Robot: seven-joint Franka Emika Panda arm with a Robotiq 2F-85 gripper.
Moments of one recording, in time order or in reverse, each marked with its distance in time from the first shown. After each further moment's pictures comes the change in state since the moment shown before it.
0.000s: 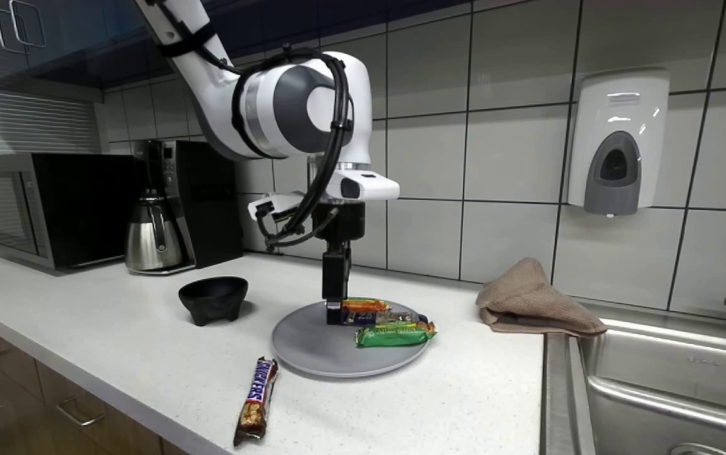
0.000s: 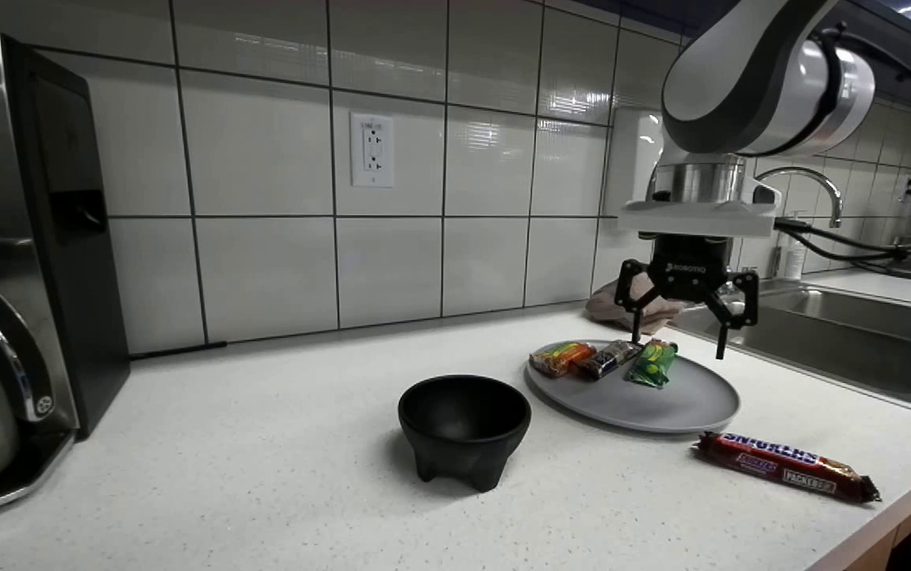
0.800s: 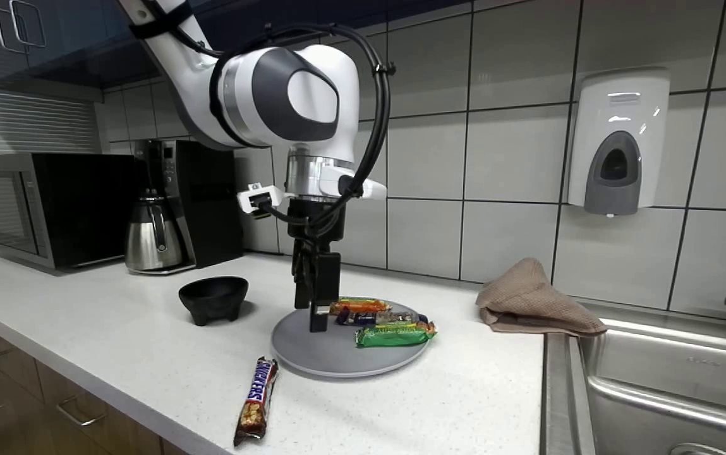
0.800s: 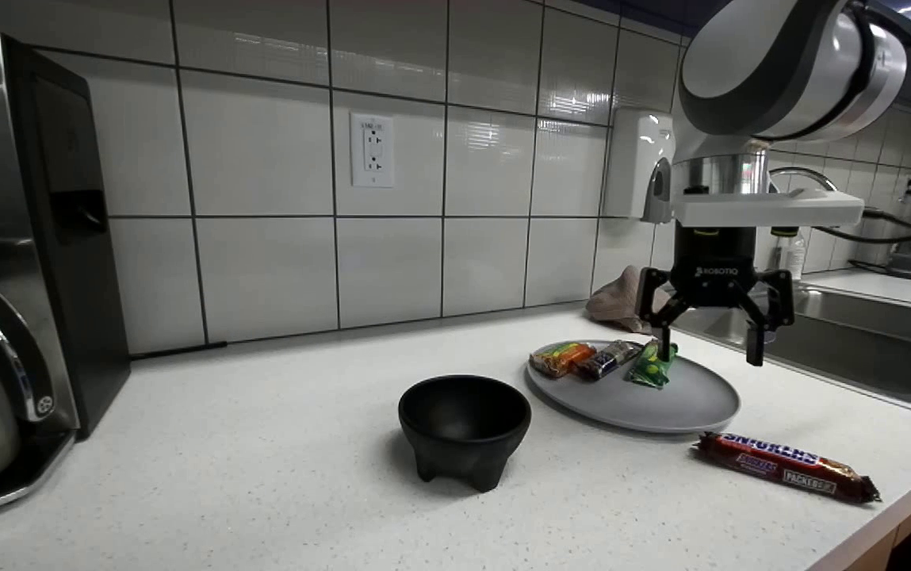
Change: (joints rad) arm -0.007 -0.077 0.025 -0.064 -0.001 -0.122 -0.402
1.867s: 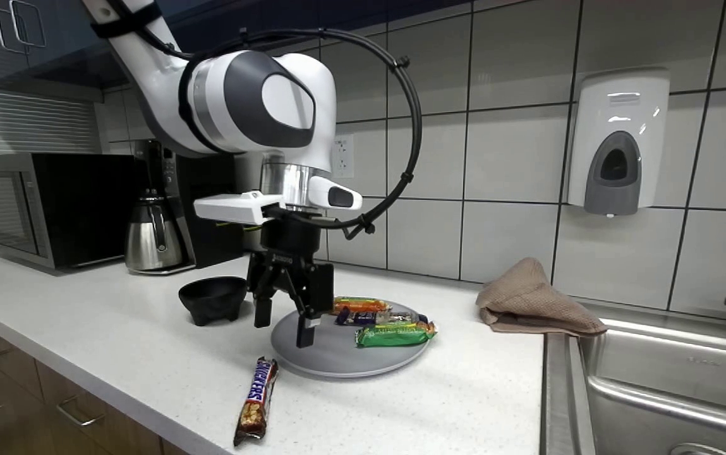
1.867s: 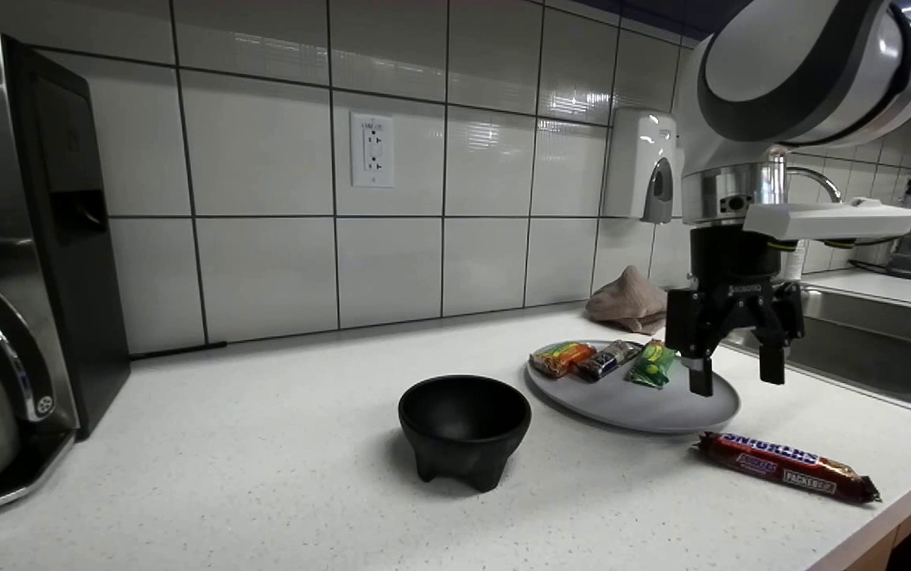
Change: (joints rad) arm 0.000 -0.049 0.038 -0.086 -0.042 -0.022 -0.392
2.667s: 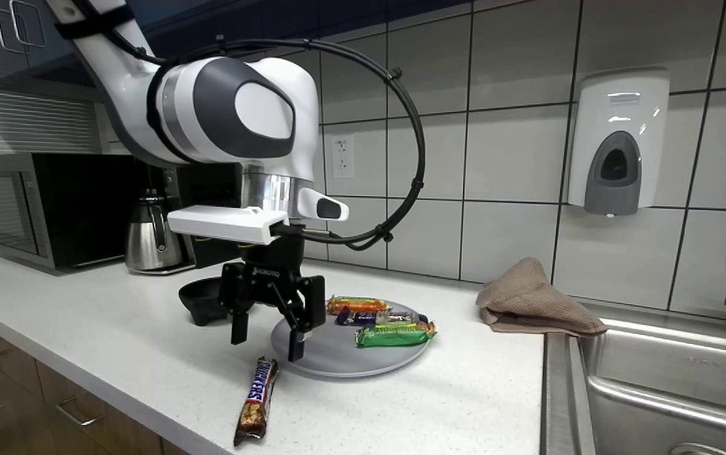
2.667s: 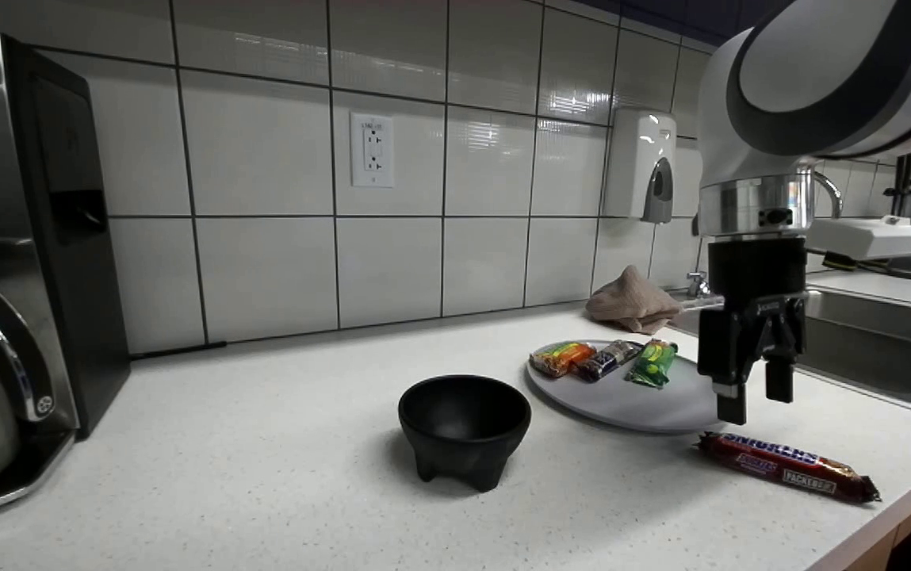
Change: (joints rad) arm 0.000 -0.042 0.015 -0.093 -0.005 0.067 -0.240
